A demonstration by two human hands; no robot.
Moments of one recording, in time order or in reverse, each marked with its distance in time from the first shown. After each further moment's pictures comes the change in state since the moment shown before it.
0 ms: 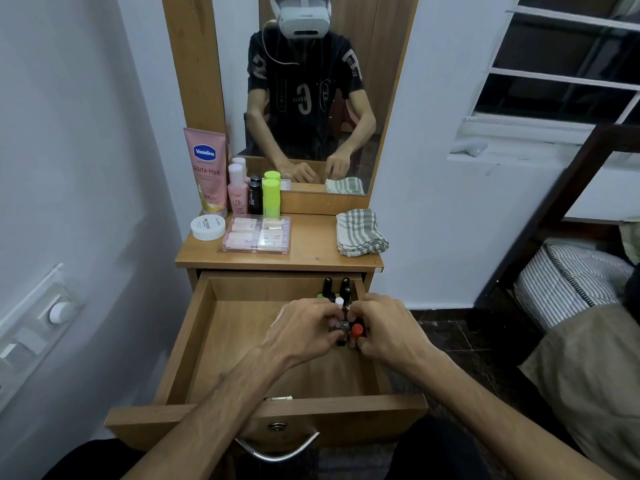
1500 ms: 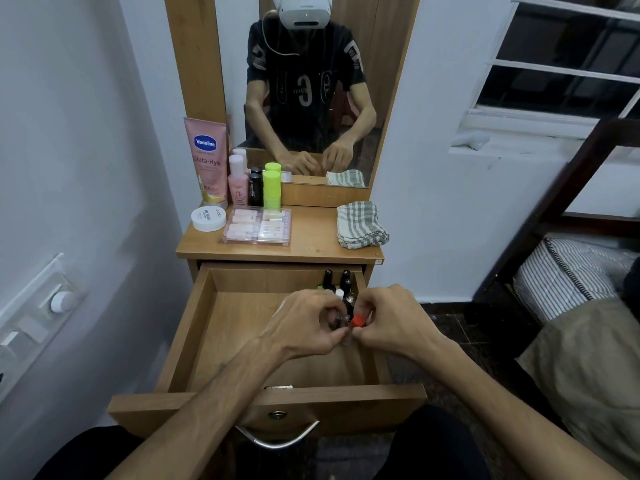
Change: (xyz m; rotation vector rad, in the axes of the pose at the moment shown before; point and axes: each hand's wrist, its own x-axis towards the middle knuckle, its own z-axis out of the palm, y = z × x) left_hand -0.004 0.011 -0.013 -0.104 -0.006 0.030; right_hand -0.004 0.000 -0.014 0.156 -0.025 0.090
